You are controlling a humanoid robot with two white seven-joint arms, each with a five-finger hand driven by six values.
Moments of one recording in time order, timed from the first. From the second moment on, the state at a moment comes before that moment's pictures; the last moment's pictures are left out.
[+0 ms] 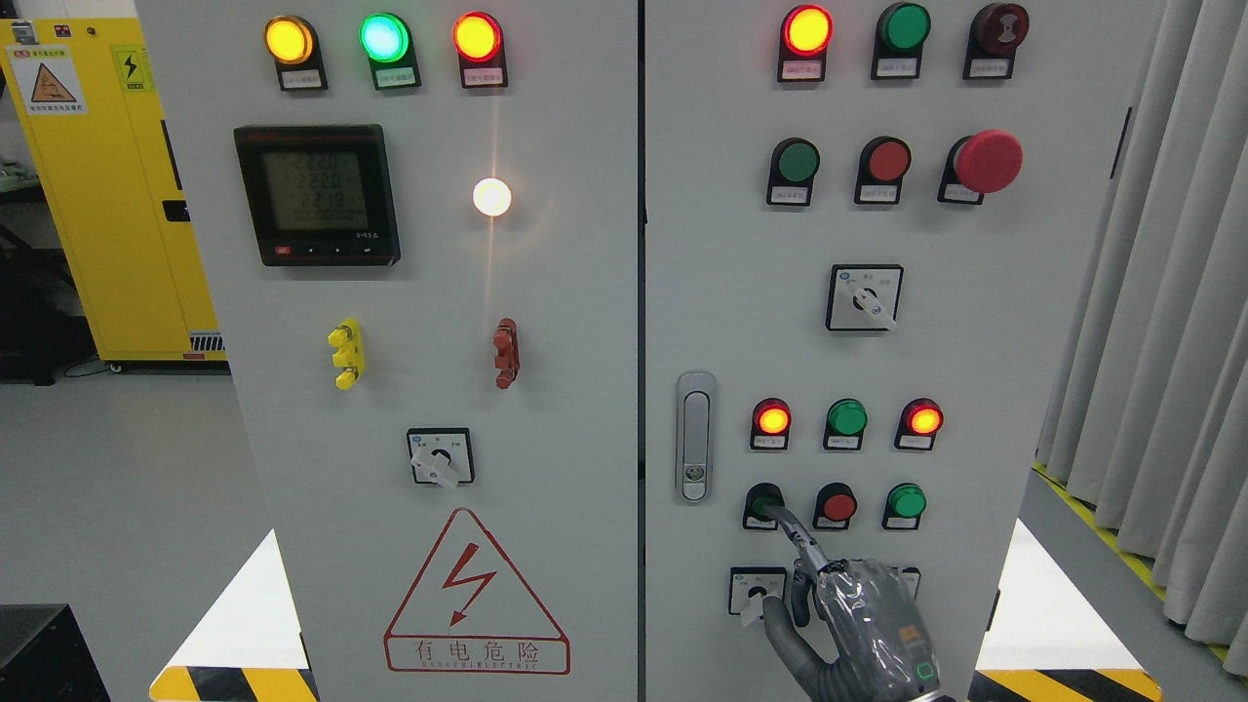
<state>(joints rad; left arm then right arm) 0.06 -0.10 -0.05 -0.10 0.07 -0.13 -0.05 -0.25 -0.08 0.11 -1.65 0.93 -0.28 -0.09</state>
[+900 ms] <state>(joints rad) 0.06 -0.10 -0.05 -0.10 0.07 -0.13 -0.05 -0.18 -0.07 0.14 -1.77 0.68 -0.35 -0.12</state>
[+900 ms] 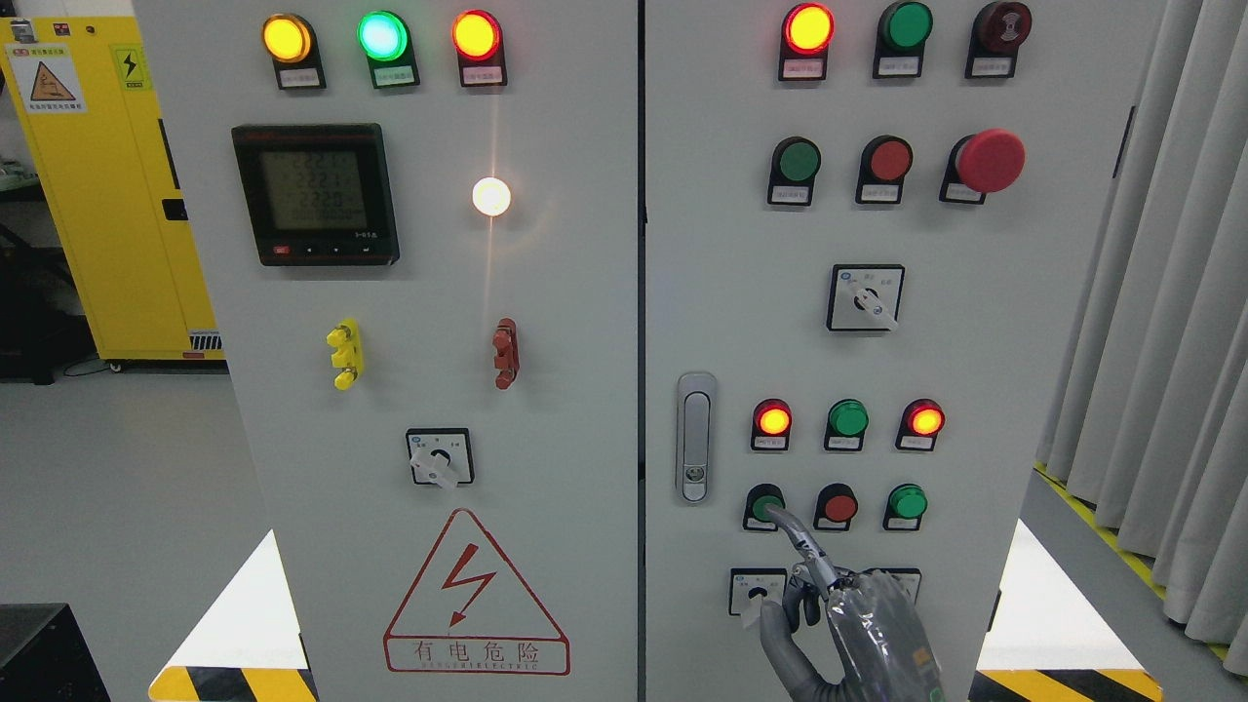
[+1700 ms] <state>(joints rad) 0.06 -0.10 -0.05 -0.10 0.07 -0.13 -0.05 -0.03 -0.07 0.19 -1.89 0.13 -0.29 -0.07</state>
